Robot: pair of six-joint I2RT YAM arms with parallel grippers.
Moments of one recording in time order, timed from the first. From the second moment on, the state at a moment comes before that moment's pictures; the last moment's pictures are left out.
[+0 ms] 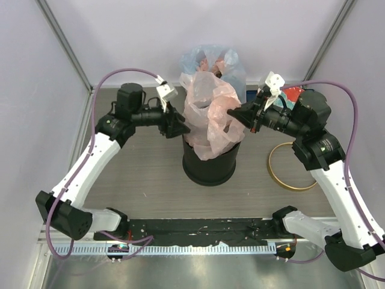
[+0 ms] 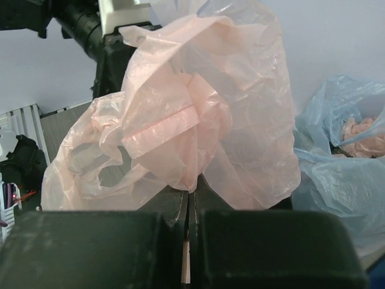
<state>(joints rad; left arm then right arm) -0.38 1.31 1.38 -0.47 0.84 0.08 0.41 1.00 1.37 -0.38 -0.62 -0.05</state>
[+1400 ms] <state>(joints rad) -0.84 1.28 1.46 -0.60 0.44 0.21 0.31 1.12 1.15 -0.07 -0.62 0.09</state>
